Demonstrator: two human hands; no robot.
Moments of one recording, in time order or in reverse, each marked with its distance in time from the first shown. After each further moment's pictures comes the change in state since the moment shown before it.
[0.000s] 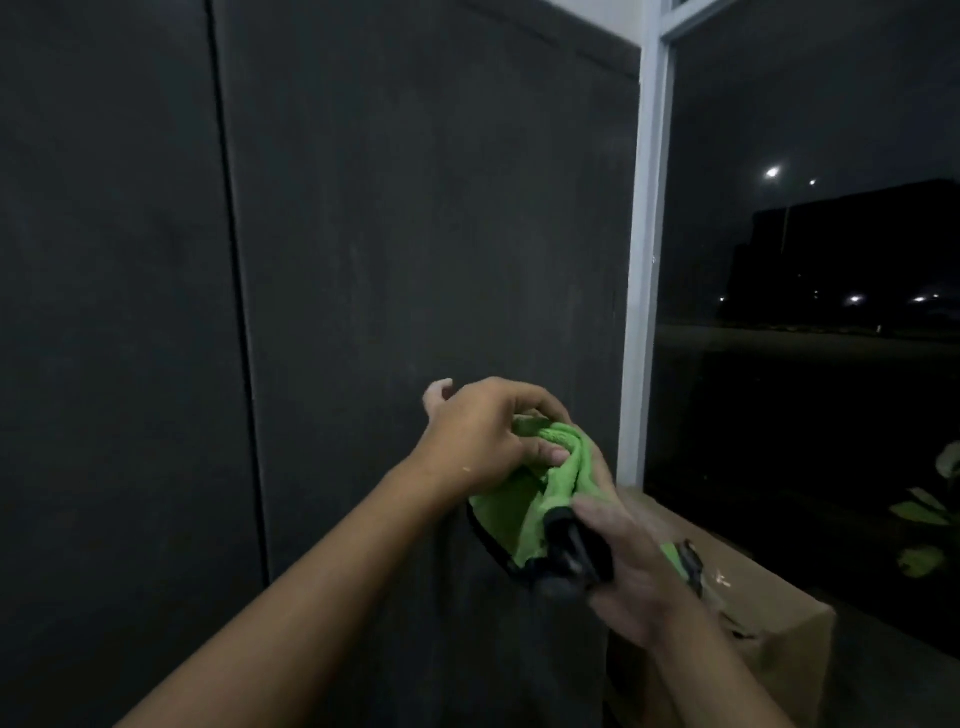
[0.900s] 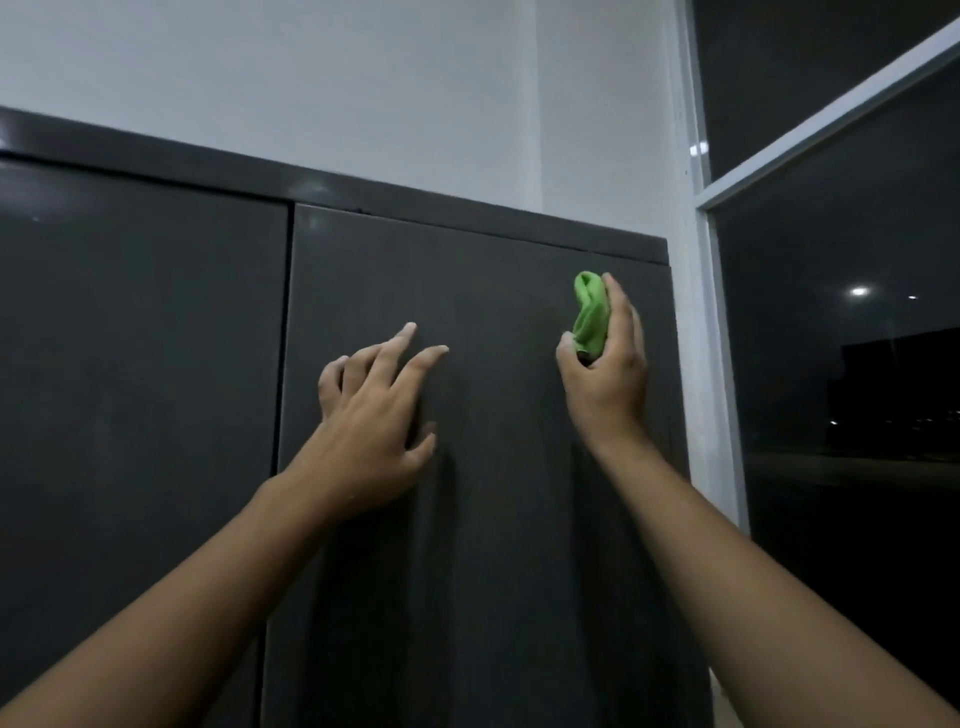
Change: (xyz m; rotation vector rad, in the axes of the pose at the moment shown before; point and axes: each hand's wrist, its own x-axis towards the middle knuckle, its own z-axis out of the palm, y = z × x) left_hand 0.068 -0.024 -0.152 0.680 0.389 0.043; right_hand 0.235 -0.174 0.063 -1.022 0.557 -1.085
